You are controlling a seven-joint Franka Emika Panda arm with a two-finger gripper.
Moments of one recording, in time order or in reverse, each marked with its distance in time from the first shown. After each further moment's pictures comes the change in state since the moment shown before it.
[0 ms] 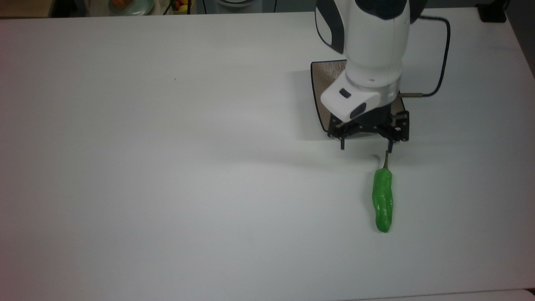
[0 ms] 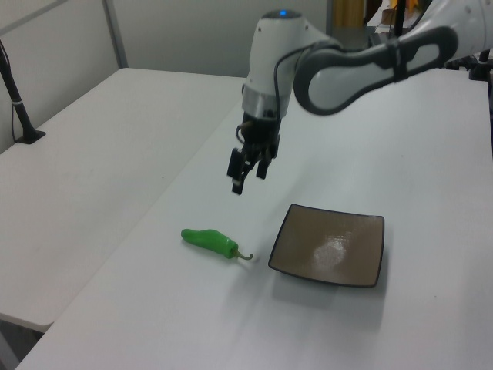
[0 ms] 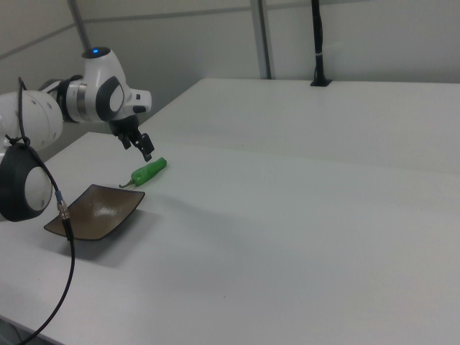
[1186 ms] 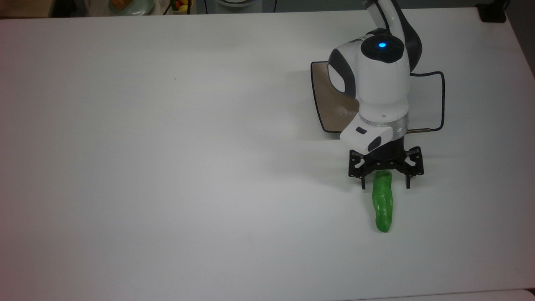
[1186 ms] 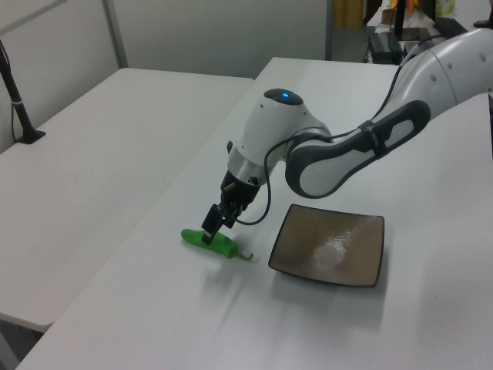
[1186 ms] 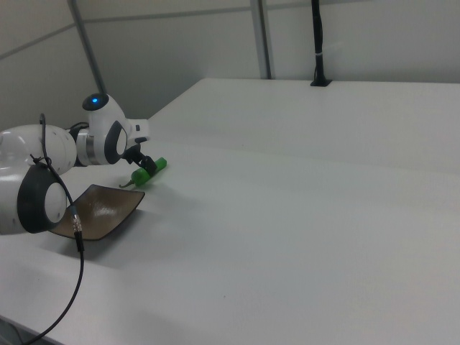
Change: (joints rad) arm 0.058 0.202 0.002 0.006 -0.046 0.422 0.004
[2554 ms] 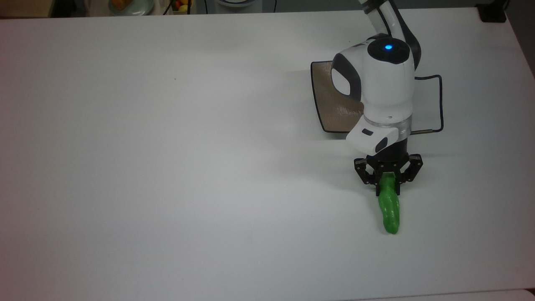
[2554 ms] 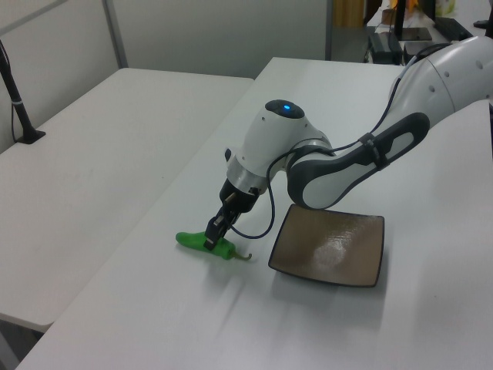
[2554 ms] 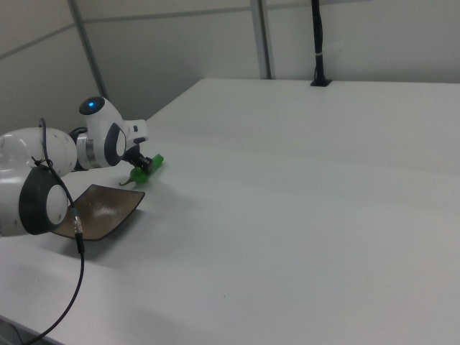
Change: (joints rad) arm 0.009 0.024 0.000 0.013 -0.071 0.034 0.001
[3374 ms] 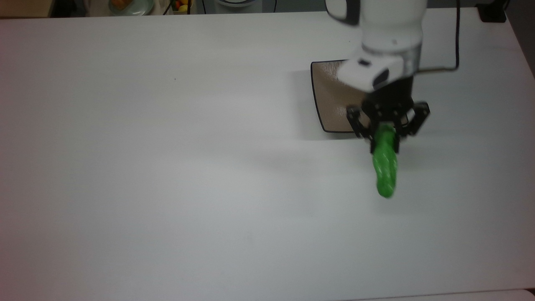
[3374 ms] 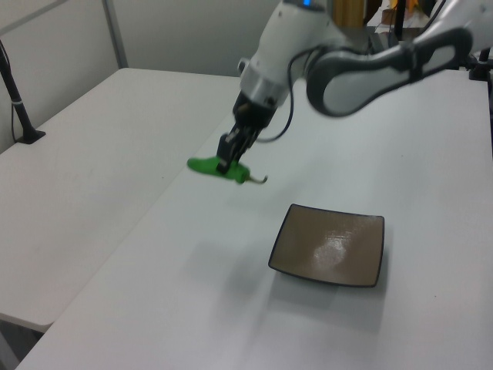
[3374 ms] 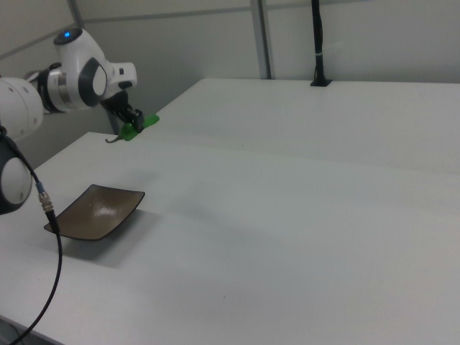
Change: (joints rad) arm -0.049 -0.341 -0.001 -0.103 0.000 -0.274 0.005
